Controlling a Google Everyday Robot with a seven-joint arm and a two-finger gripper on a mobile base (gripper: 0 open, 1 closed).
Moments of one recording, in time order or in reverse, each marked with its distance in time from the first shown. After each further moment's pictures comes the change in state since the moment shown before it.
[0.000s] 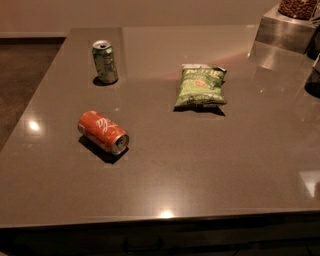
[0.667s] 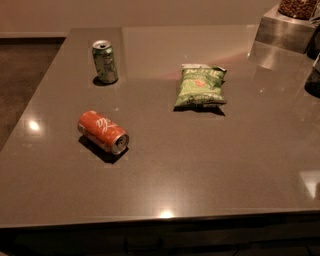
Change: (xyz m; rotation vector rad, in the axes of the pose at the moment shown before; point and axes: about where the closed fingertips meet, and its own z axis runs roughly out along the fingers) arm 0.004 0.000 -0.001 0.002 0.002 0.000
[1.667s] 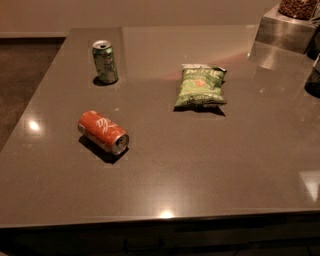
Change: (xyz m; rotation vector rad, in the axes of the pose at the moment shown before) arm 0.005 0.000 -0.001 0.001 0.003 0.002
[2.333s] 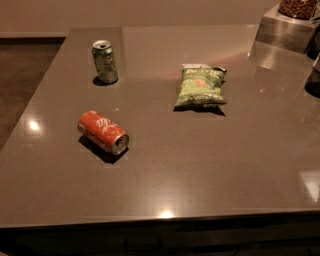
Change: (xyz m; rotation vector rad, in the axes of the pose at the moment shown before) arm 0.004 0.000 -0.001 0.001 0.002 0.001
